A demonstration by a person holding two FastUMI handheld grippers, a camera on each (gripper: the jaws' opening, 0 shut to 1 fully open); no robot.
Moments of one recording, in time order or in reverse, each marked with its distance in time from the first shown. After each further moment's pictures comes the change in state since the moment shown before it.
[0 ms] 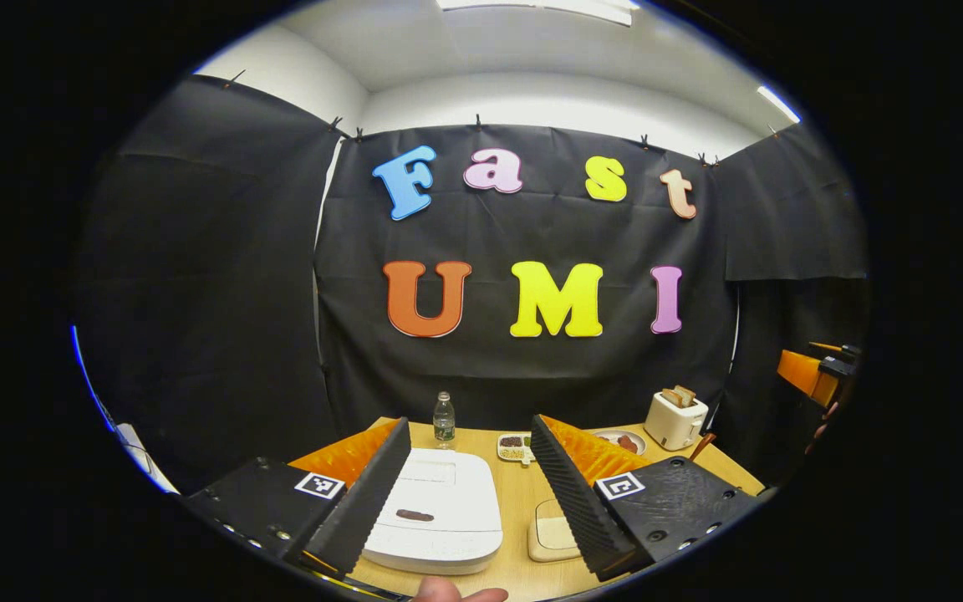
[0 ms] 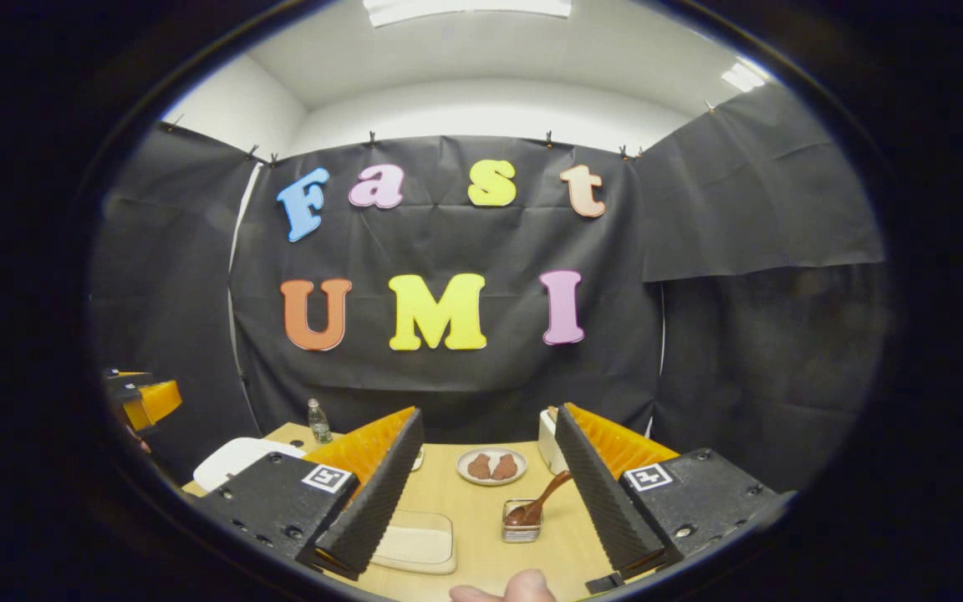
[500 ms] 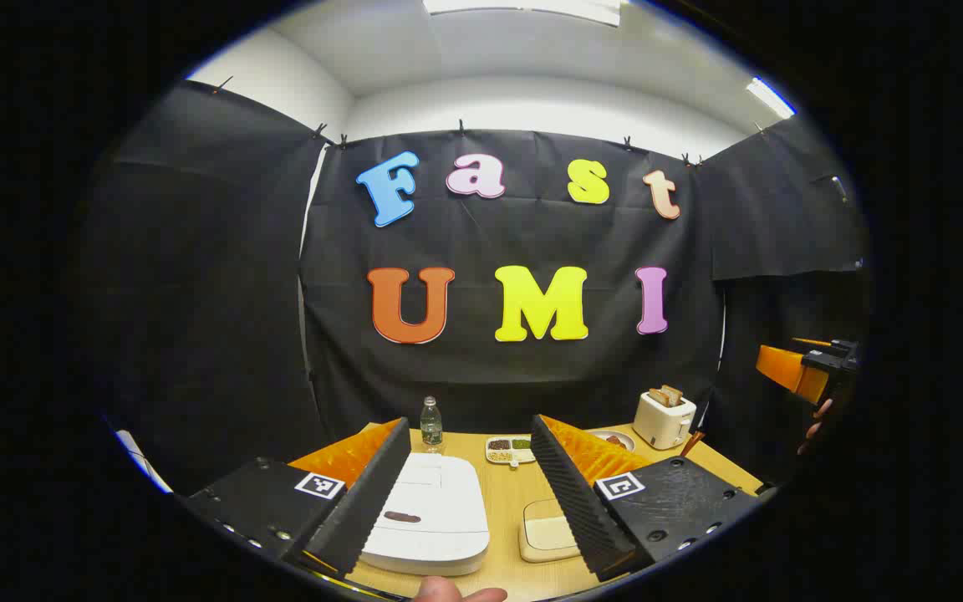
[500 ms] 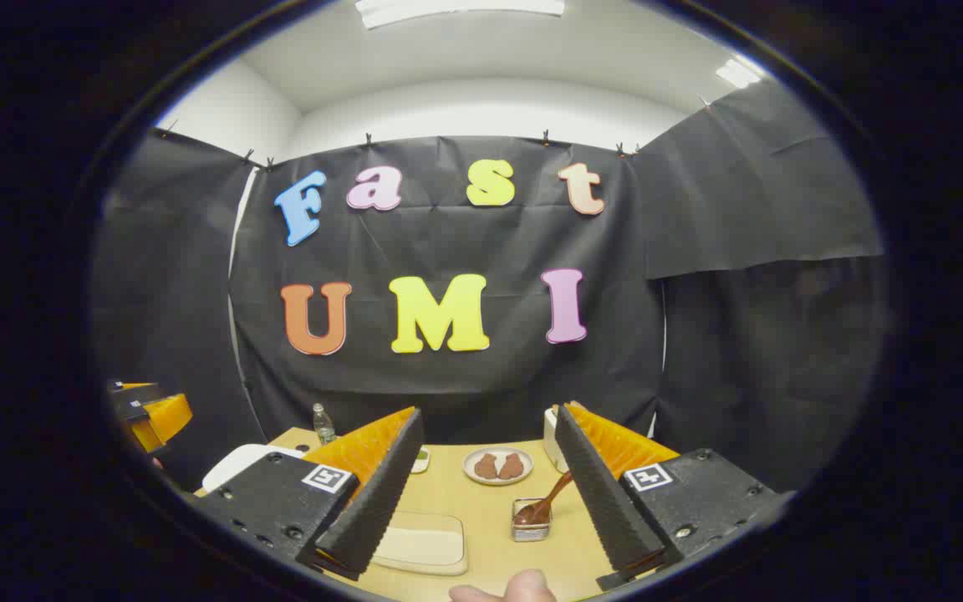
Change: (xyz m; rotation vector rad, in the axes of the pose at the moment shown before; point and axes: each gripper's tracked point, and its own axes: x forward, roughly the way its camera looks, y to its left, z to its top) left arm -0.005 -0.020 0.001 0.016 -0.015 -0.043; right arm -0.002 0.010 0.004 0.018 0.005 -0.003
